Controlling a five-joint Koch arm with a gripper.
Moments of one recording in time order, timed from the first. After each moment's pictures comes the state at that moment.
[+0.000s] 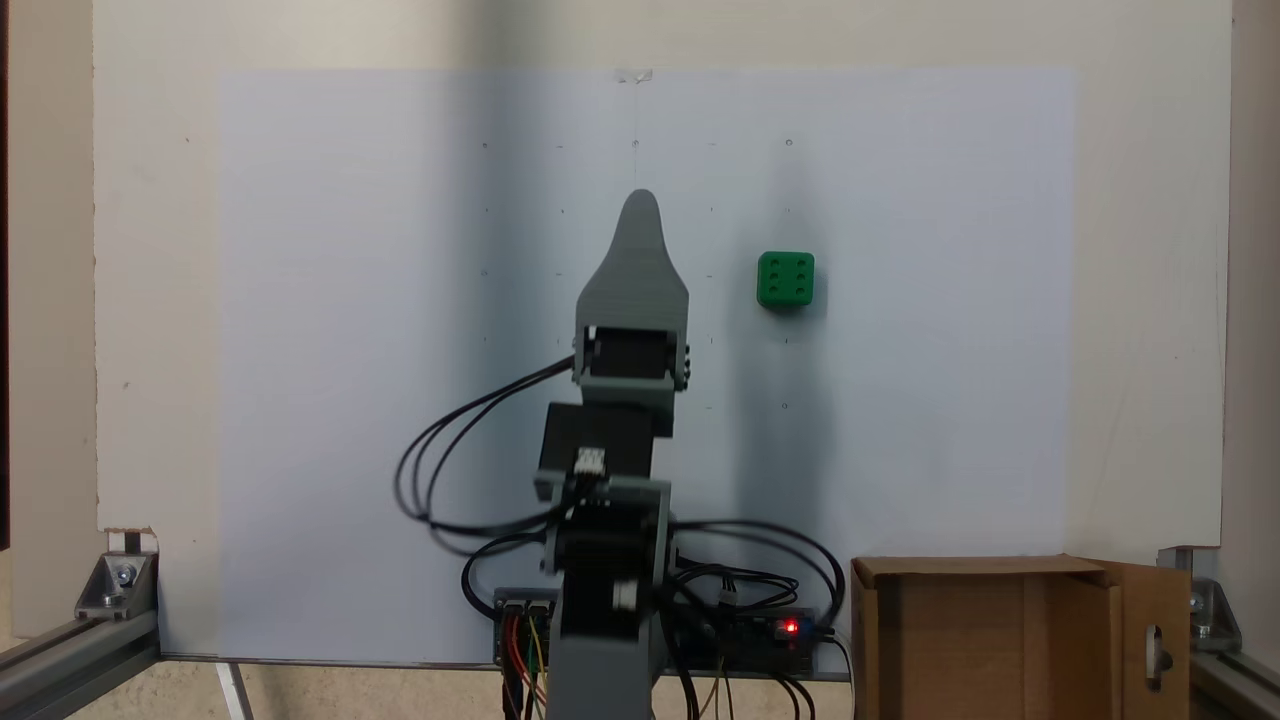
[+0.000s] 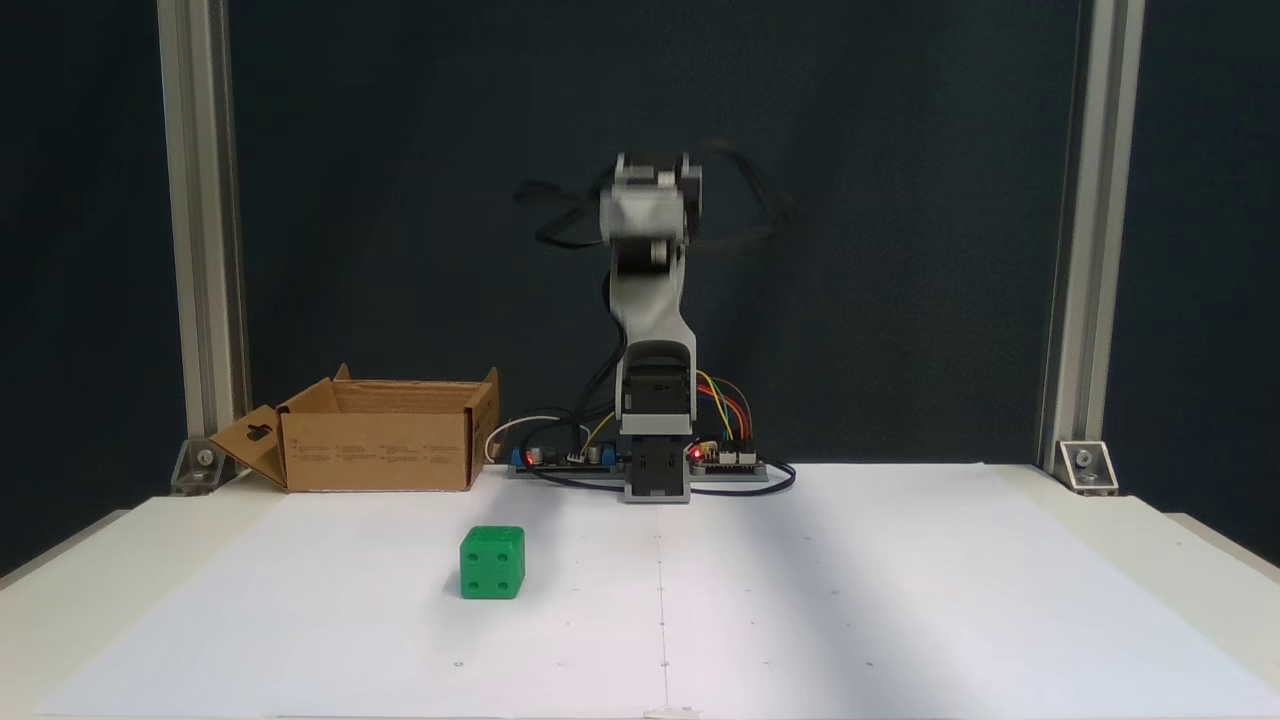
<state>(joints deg) 3.3 129.4 82.3 46.2 -2.2</state>
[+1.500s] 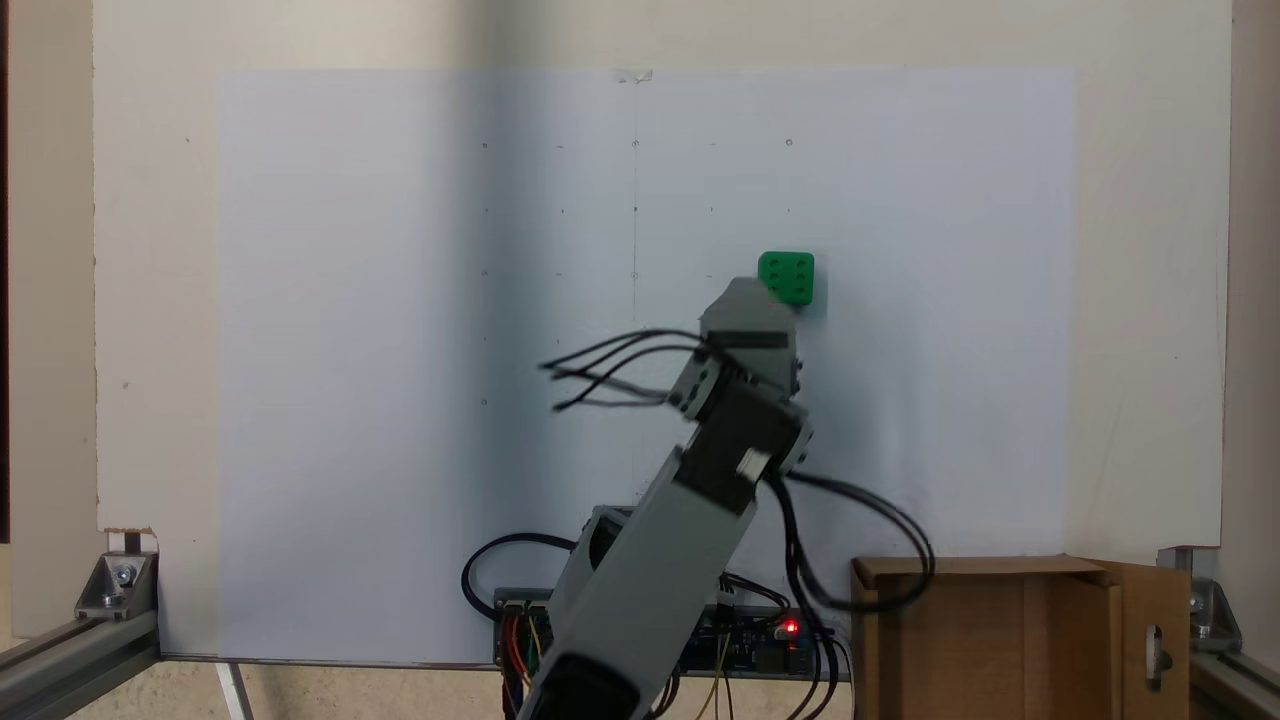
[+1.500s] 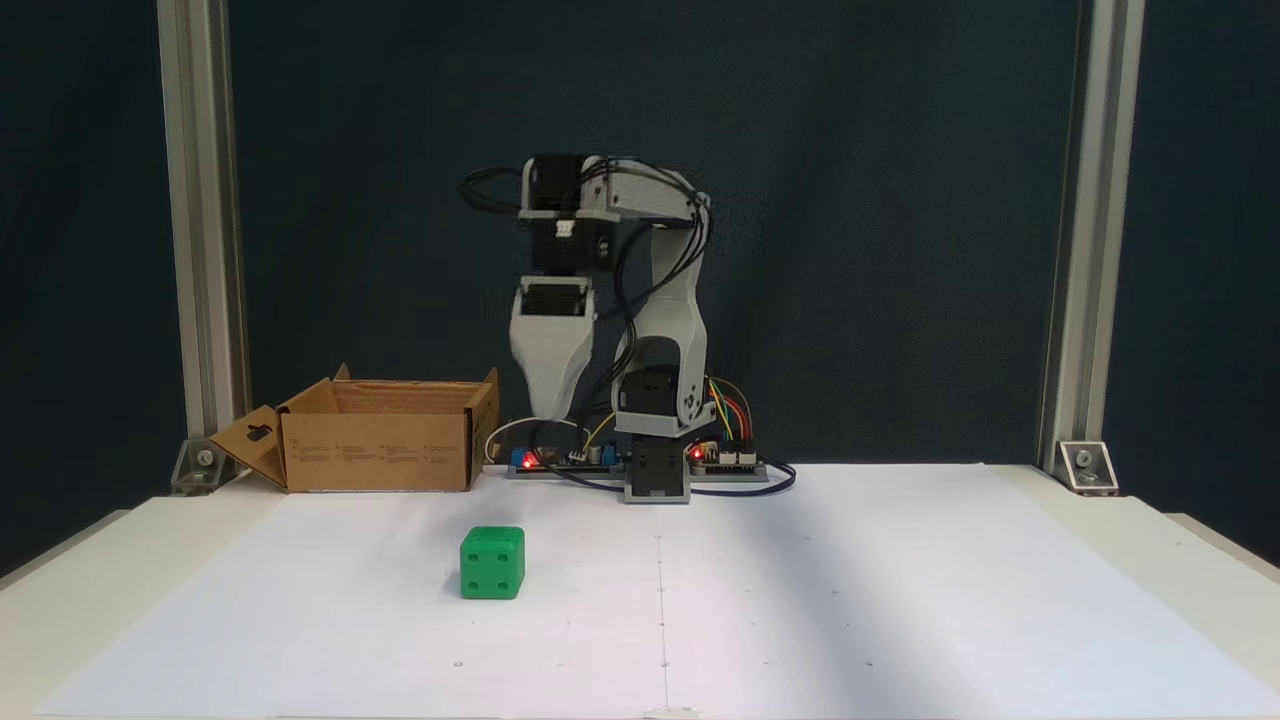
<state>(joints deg) 29.5 101.4 70.9 84.3 -31.5</state>
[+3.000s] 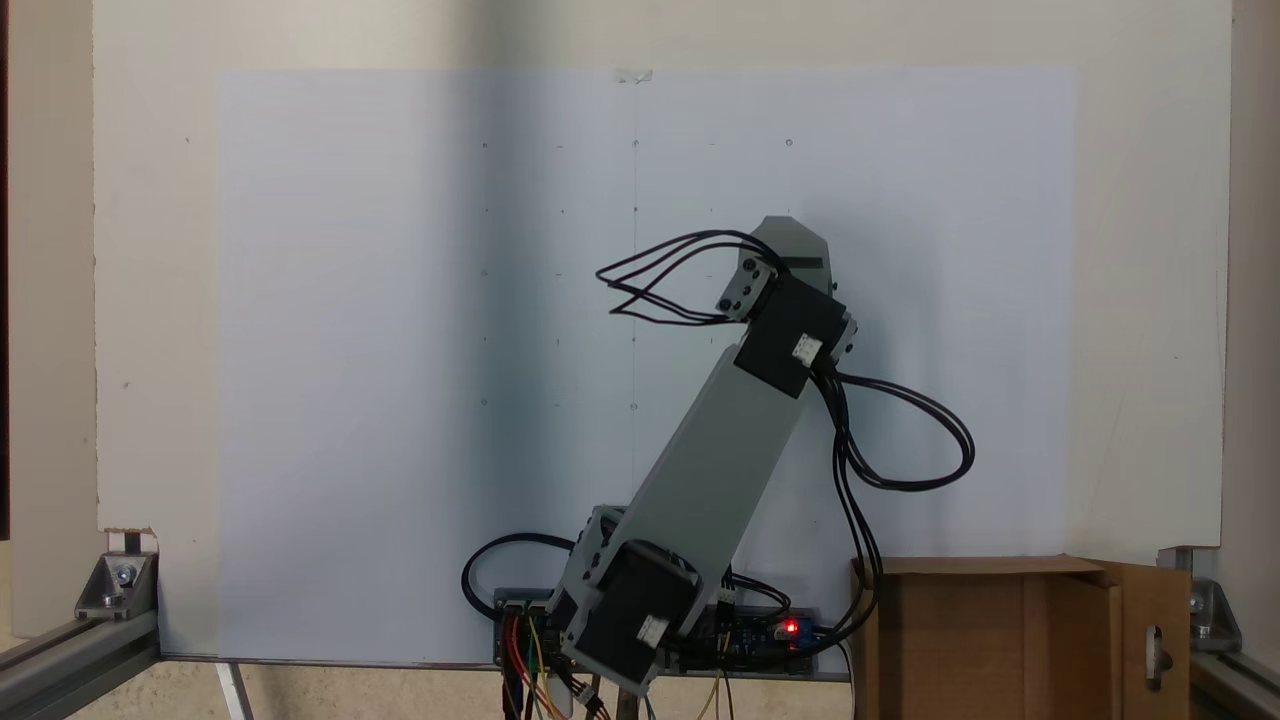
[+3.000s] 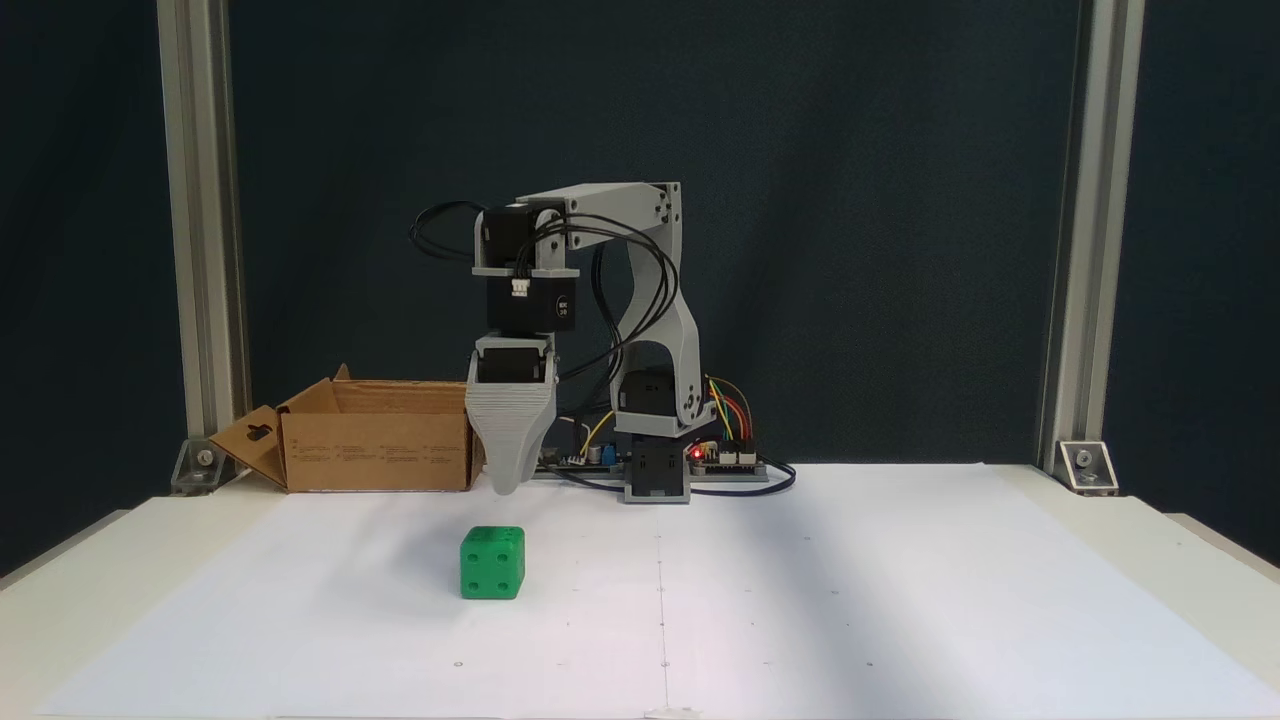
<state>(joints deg) 28.9 83.7 63.9 76.5 -31.5</state>
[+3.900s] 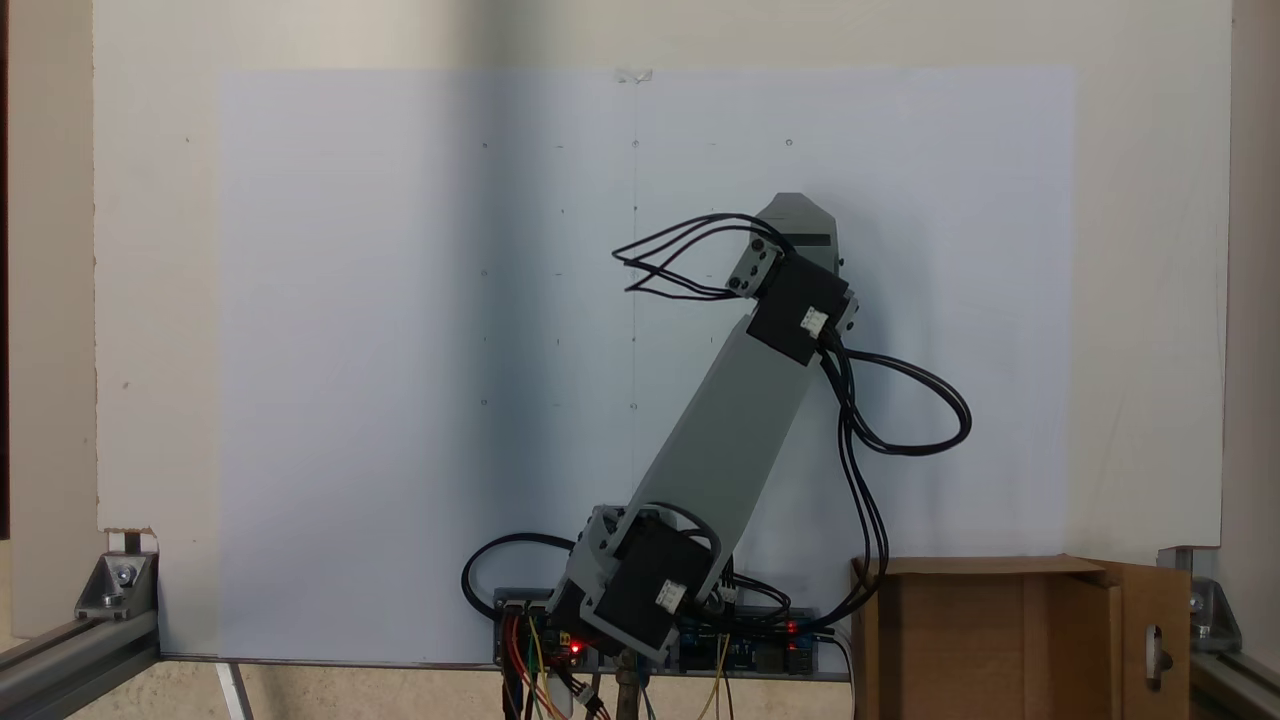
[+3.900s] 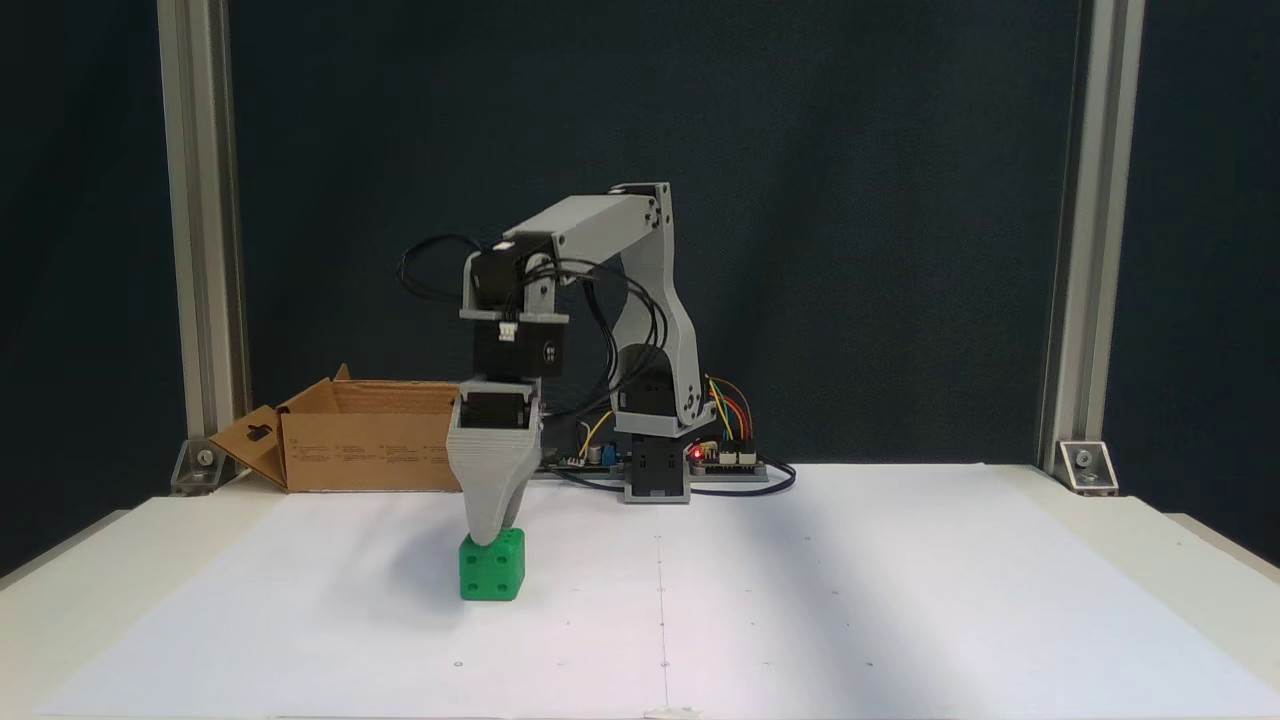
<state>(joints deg) 28.9 78.0 67.4 63.9 -31.5</state>
